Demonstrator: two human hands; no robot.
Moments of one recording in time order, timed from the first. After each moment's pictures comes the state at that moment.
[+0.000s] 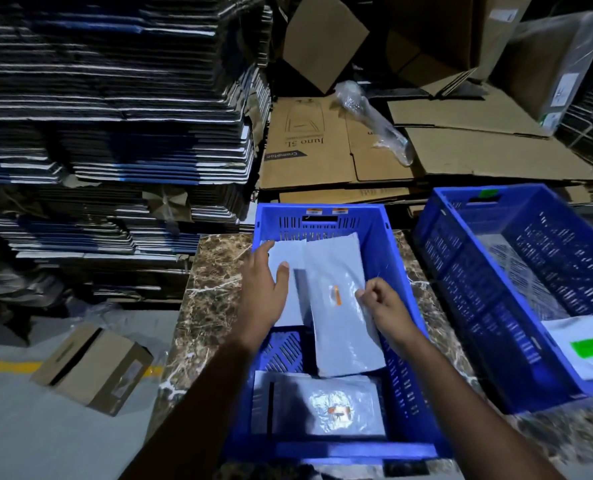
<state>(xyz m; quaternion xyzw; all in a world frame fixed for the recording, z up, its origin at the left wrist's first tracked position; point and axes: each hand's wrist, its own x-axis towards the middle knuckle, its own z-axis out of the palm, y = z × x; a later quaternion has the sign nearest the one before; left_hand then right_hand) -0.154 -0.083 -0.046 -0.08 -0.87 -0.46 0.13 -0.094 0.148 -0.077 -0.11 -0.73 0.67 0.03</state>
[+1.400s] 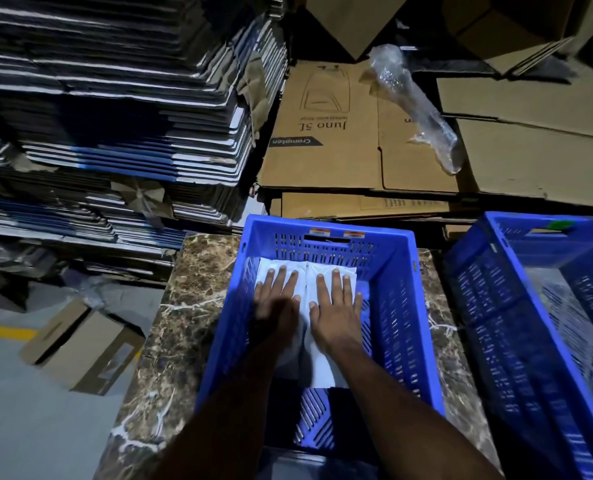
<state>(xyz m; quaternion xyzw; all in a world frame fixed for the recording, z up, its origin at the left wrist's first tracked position) -0.288 -0.026 -0.203 -0.05 -0.98 -0.19 -0.02 -0.256 0.114 -0.185 -0.04 -0.99 0.13 -0.05</state>
